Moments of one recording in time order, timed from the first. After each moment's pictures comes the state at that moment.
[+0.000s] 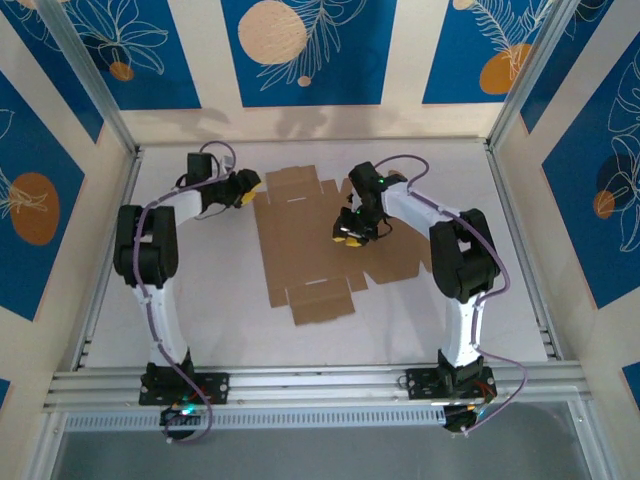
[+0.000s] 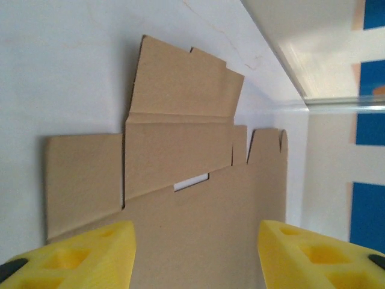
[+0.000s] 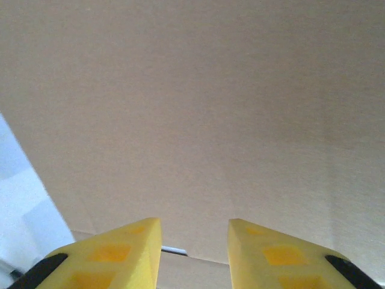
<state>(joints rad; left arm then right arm) -0.06 2.05 1.38 -0.07 0.70 -0.77 0.43 1.96 1.47 -0.85 -0.35 0.58</state>
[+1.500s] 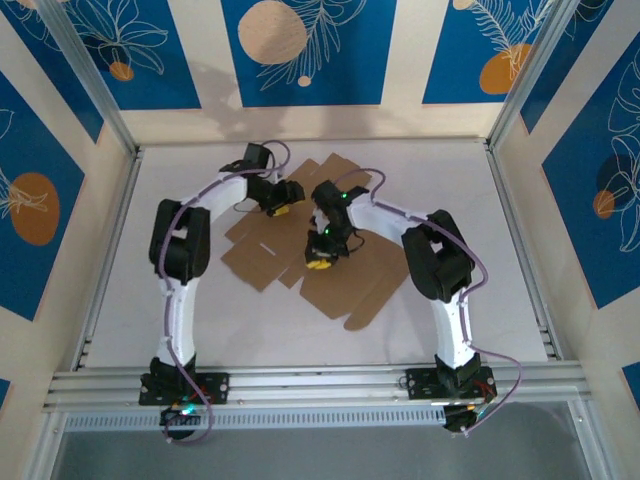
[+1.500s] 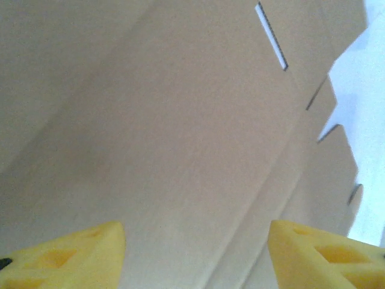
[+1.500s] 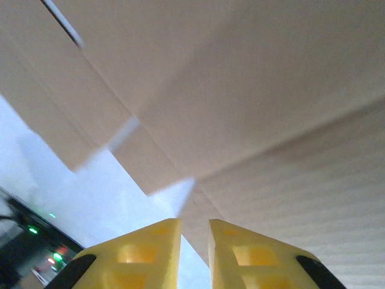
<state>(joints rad) -0.29 2.13 1.66 -0.56 0.51 -0.58 0.58 2.07 1.59 -0.90 -0.50 0.54</state>
